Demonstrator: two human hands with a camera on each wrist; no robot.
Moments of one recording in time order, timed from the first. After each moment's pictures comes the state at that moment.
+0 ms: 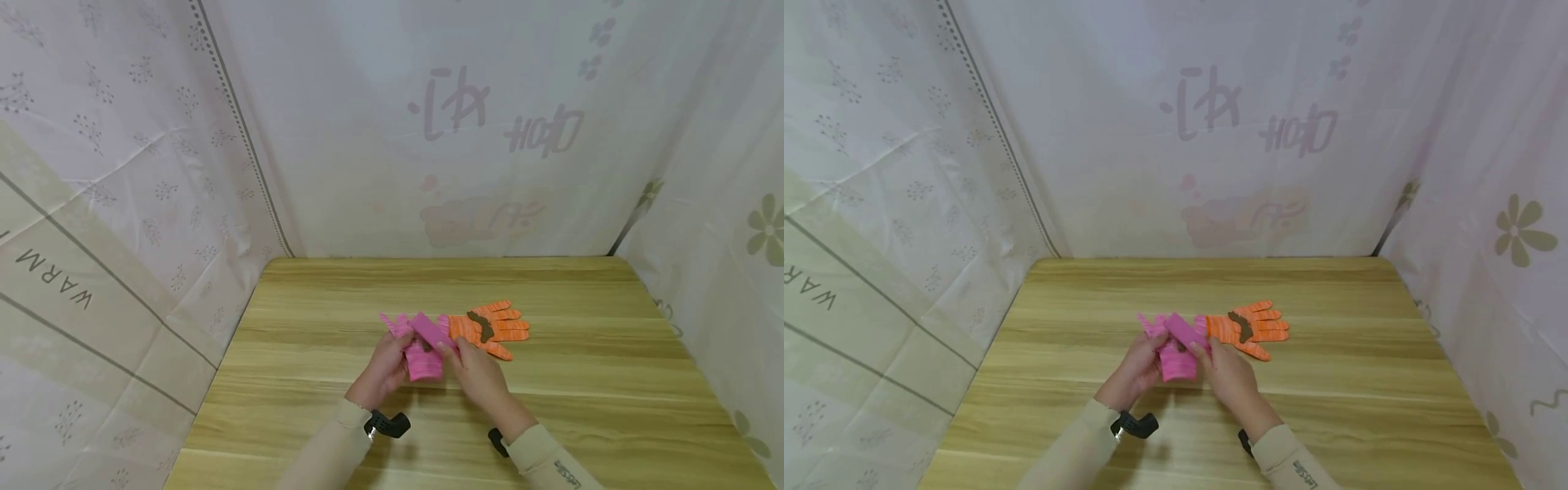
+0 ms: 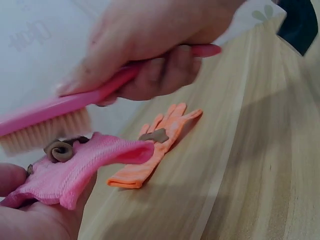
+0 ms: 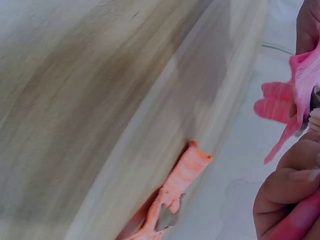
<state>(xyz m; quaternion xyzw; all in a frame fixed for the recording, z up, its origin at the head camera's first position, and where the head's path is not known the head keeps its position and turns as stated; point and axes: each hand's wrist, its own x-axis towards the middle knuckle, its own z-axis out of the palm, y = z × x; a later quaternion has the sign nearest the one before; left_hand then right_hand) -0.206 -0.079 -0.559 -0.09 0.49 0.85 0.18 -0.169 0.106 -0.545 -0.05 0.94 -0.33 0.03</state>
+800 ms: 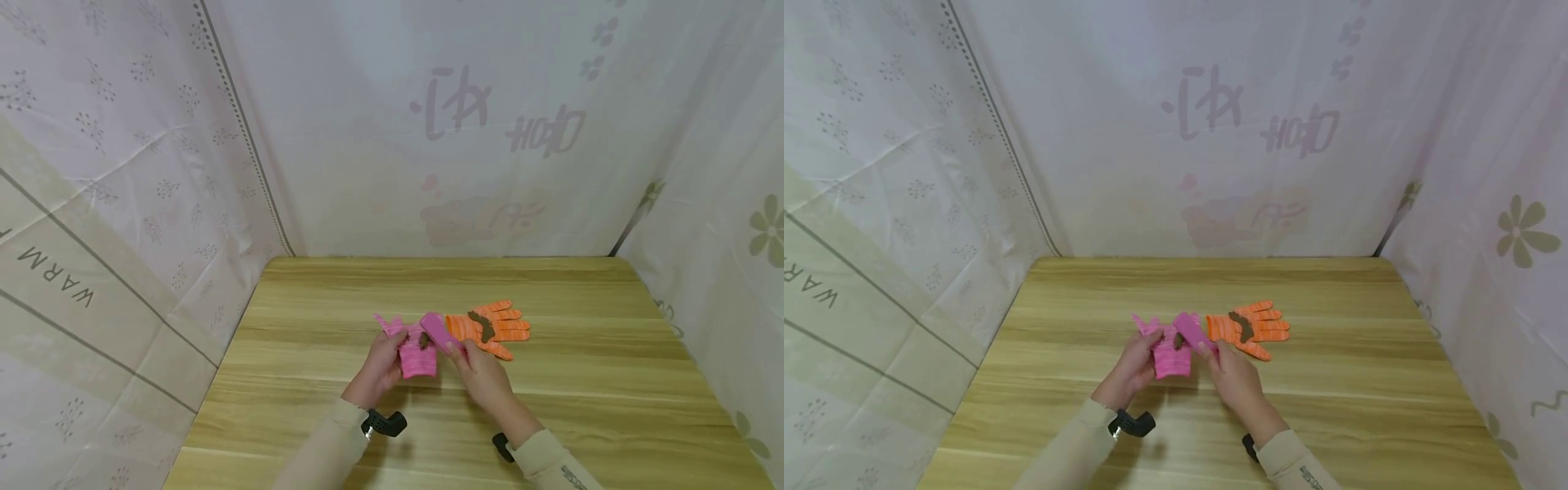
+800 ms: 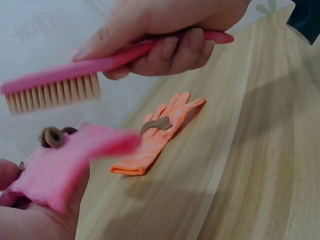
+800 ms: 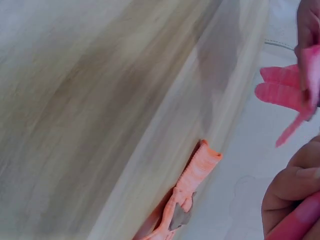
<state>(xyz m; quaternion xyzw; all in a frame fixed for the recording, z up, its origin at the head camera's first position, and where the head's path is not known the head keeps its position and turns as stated) -0.208 -0.087 -0.562 -0.11 0.47 0.86 0.17 -0.165 0.115 -0.550 -0.03 0.92 -0.38 0.03</state>
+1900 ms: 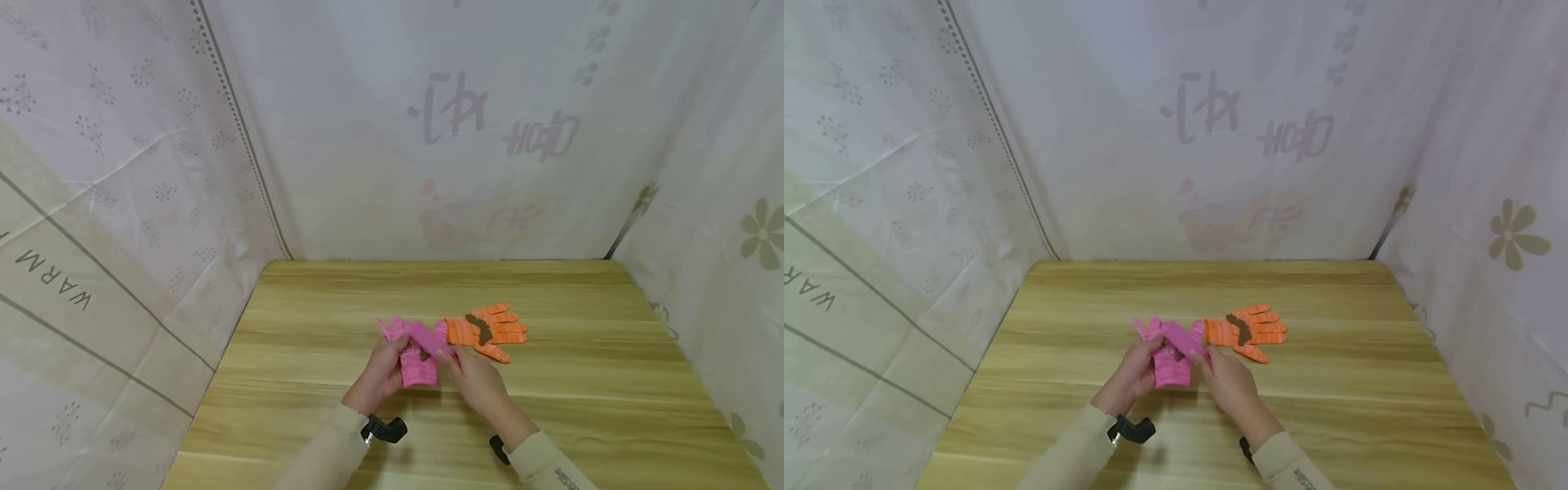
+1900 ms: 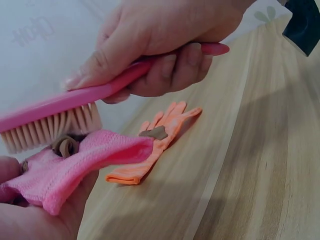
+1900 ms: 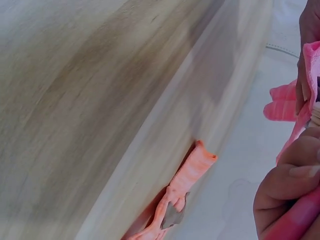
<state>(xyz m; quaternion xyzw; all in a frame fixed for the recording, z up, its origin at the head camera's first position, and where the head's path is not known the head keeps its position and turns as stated) -0.202 -0.083 -0.562 -0.09 0.48 0.86 0.19 -0.163 0.107 -0.549 -0.06 0.95 -0.31 0.02</state>
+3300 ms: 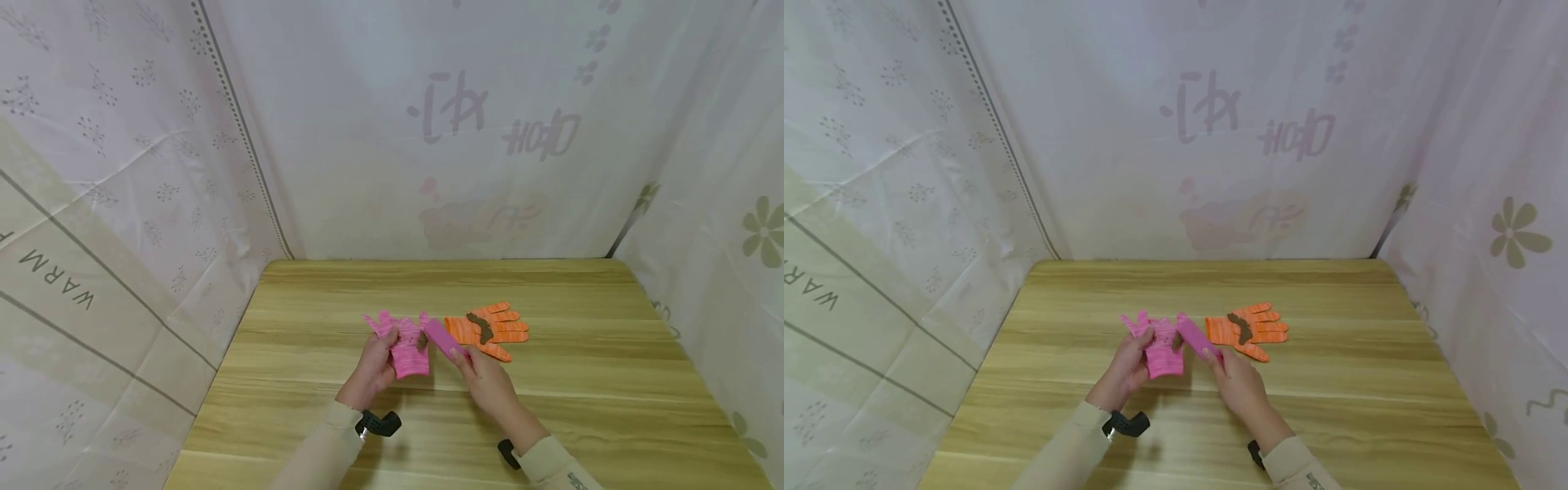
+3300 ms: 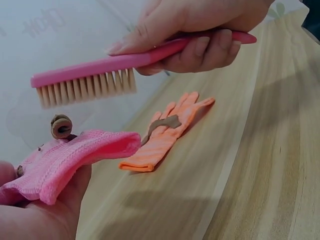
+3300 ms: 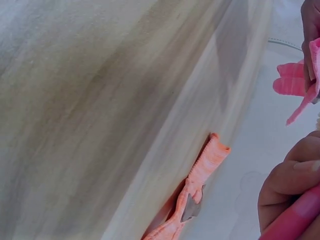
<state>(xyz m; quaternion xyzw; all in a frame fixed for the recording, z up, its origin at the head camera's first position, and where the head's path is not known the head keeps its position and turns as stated) -0.210 -0.094 -0.562 -0.12 0.44 0.88 0.14 -0.159 0.124 -0.555 -0.03 0.92 -0.39 0.03</state>
